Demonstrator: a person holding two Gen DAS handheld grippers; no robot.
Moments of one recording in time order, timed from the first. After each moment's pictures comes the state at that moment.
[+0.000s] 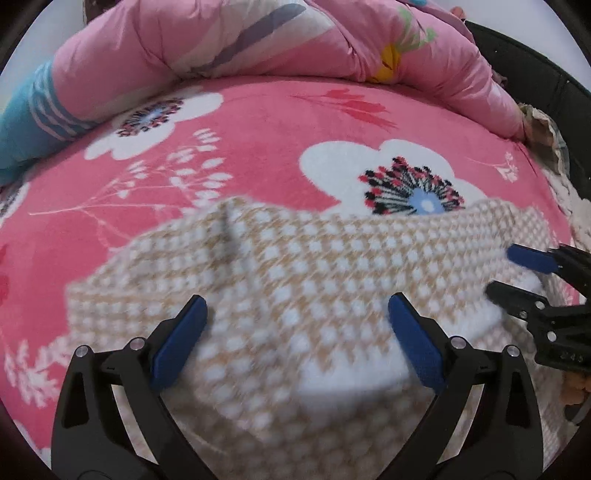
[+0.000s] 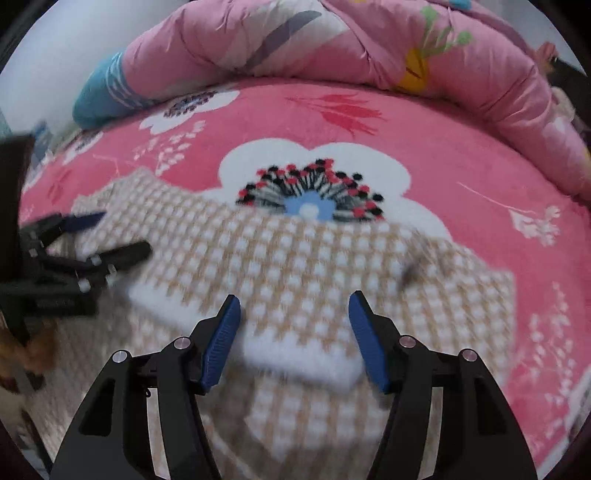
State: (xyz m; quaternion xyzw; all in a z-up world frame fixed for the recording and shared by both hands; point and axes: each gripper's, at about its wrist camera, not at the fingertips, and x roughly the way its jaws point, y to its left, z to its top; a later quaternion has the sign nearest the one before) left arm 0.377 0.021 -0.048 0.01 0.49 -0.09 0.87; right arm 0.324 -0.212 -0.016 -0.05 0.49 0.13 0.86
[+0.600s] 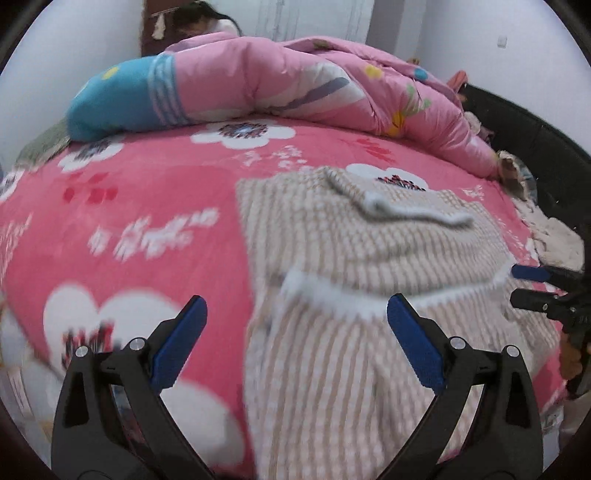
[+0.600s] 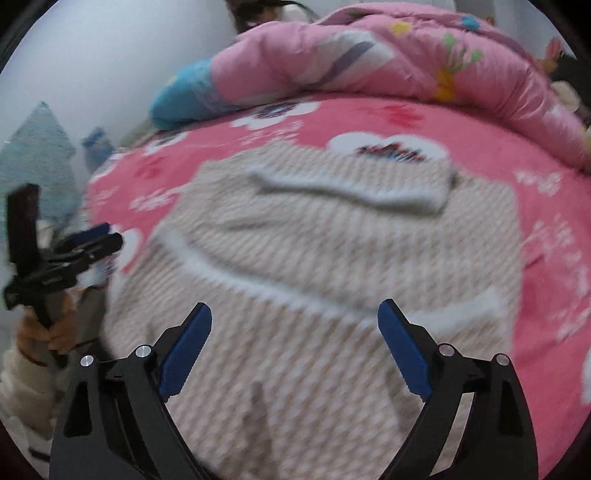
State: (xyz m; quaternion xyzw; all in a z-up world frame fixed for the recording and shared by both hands) left arm 0.157 0.128 0.005 -0.06 0.39 -0.06 0.92; right arm 0.157 -0.203 0.024 0.02 0.46 0.25 0.85
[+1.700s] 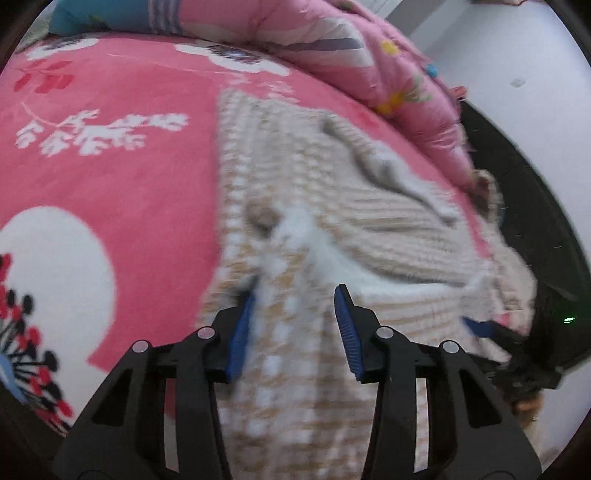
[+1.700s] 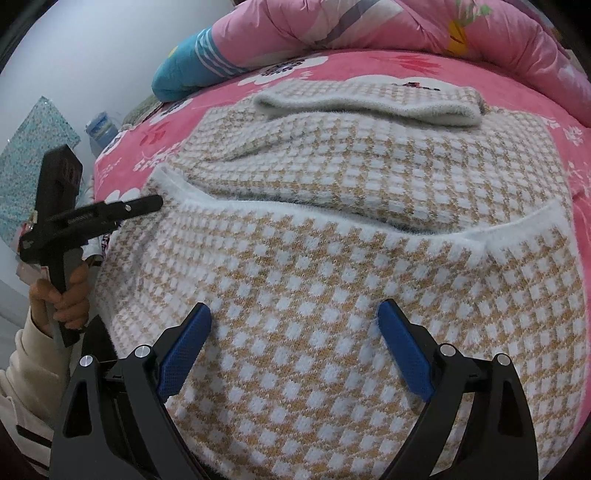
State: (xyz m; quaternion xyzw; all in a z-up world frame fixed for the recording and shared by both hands) left arm 0.213 0.142 -0.059 -0.22 0.45 -0.16 0.85; right arm 0.152 -0.190 -0.024 0.02 0.51 0.25 0.82
